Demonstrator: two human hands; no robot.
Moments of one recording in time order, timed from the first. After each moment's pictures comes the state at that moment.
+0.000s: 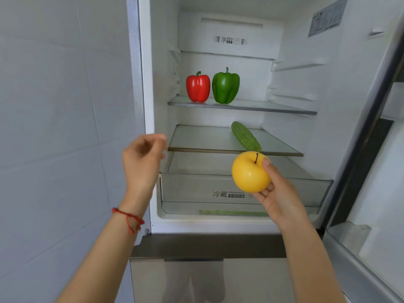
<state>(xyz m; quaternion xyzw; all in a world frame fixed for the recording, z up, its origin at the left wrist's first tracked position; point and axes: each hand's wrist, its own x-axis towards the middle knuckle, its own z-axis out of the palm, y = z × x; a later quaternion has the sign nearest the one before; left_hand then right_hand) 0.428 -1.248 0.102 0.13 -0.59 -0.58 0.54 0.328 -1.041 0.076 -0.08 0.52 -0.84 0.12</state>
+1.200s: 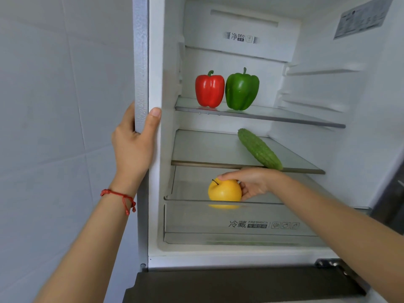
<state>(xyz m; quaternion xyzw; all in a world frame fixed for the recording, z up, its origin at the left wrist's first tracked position) 0.364 -1.338 0.122 0.06 -0.65 -0.46 0.60 0.193 -1.154 0.089 -0.16 0.83 -0.40 0.36</state>
